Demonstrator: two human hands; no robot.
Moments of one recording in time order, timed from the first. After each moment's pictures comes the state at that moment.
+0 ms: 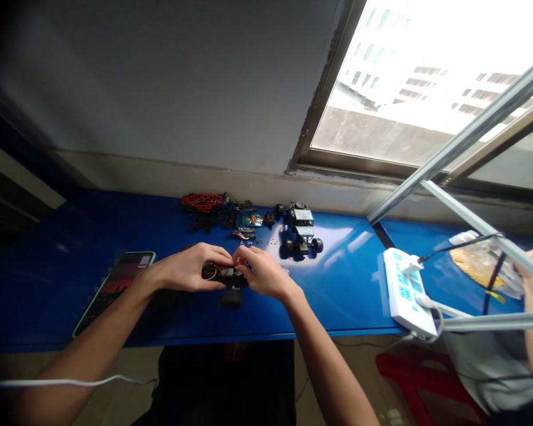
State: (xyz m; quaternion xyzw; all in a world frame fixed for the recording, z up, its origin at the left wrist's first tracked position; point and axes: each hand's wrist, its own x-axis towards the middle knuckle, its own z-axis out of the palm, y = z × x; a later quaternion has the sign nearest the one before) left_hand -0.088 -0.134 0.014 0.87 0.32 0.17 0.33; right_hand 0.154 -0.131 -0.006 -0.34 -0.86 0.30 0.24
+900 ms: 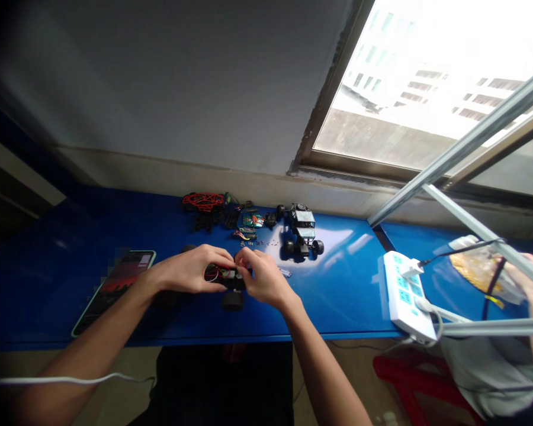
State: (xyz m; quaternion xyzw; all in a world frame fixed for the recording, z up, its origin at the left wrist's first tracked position) left_hand -0.085 -0.134 0.013 0.88 0.32 0.16 0.31; right_hand 0.149 -0.144 -0.009 -0.38 -0.83 0.30 0.27
